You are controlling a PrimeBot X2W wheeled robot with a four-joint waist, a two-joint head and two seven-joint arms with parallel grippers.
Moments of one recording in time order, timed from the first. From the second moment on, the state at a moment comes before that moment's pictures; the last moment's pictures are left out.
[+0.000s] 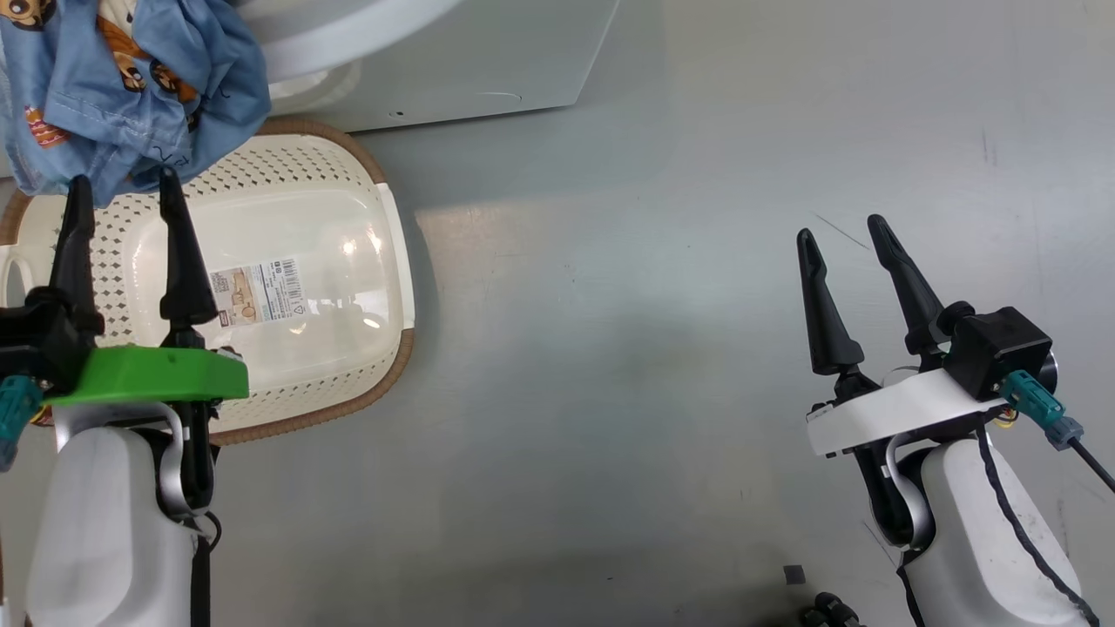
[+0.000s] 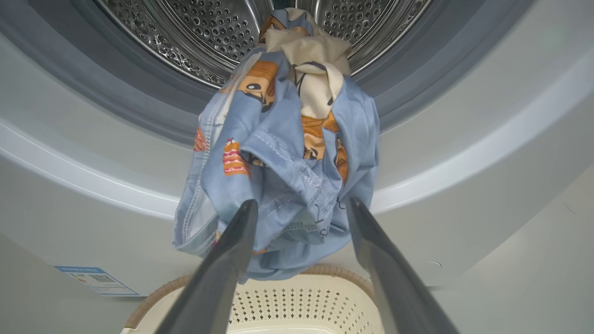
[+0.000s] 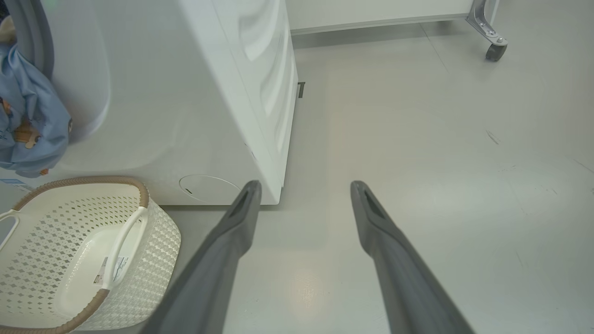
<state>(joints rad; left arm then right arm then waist) -0.34 0.04 0.10 0.15 -0.22 -0.09 -0.26 -0.26 -0.08 0.22 0.17 0.25 0.12 -0.25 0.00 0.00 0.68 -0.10</state>
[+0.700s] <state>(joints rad) -0.55 0.07 0.12 0.38 -0.22 -0.08 -0.25 -0.28 -0.07 0.21 0.16 0.25 0.12 -0.25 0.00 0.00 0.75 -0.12</state>
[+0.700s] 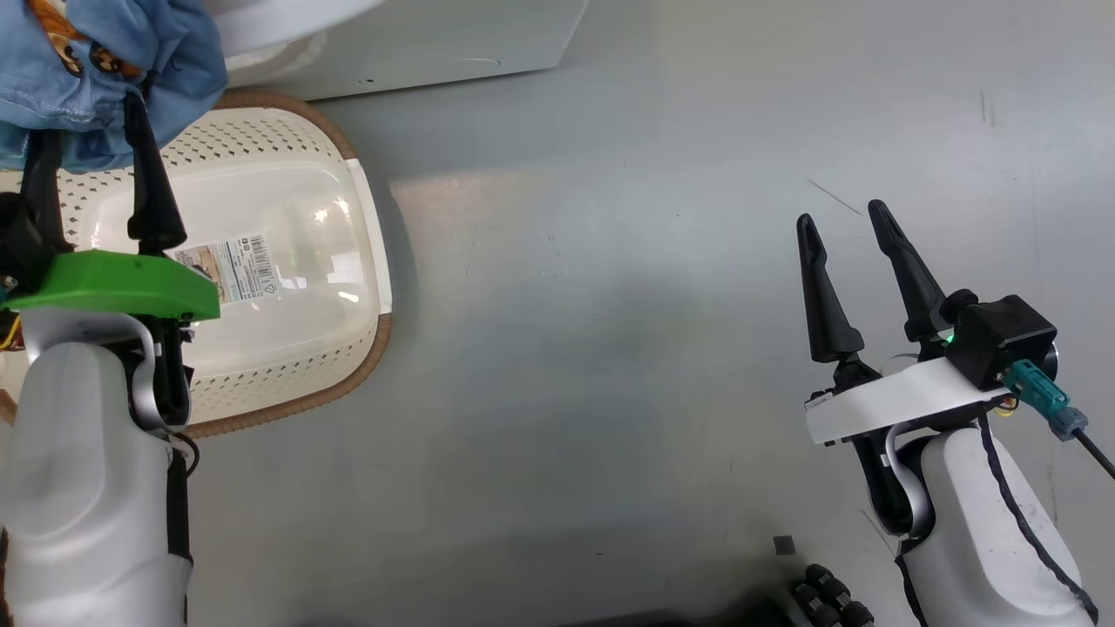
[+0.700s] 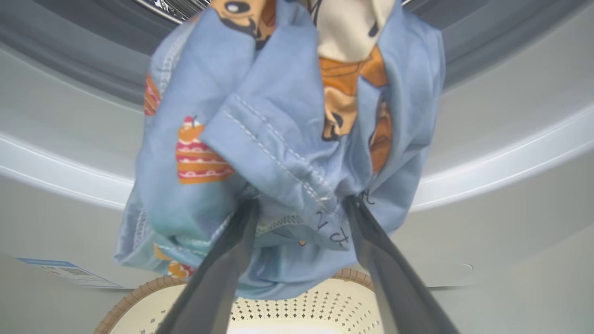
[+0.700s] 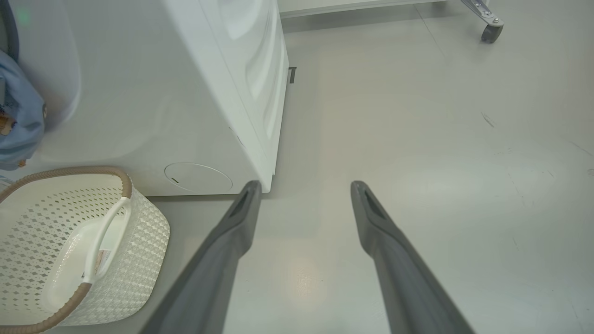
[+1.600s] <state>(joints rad) -0.78 0.09 0.10 0.58 -0.23 -0.09 -0.24 -0.30 -0.07 0.19 0.16 0.25 0.12 -0.25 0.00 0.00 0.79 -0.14</state>
